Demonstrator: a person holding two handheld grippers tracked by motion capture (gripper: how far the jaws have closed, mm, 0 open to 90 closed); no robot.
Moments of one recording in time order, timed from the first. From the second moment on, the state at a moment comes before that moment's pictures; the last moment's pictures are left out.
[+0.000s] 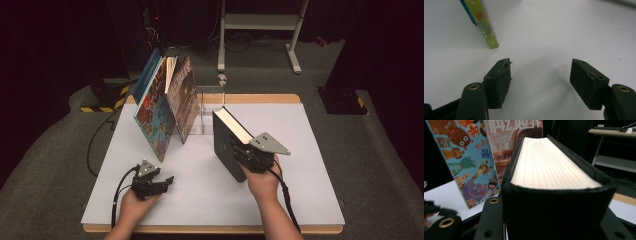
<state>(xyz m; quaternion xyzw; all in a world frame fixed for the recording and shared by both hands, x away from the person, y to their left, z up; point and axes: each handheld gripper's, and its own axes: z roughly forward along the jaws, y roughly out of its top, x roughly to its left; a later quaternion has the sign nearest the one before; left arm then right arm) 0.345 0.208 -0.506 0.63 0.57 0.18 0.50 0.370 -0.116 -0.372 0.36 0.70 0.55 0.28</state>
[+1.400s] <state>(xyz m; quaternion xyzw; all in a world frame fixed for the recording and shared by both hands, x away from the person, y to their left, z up) 0.343 0.207 -0.506 0.63 0.56 0.18 0.51 0.518 -0.021 -0.370 0.46 0.63 0.50 0.36</state>
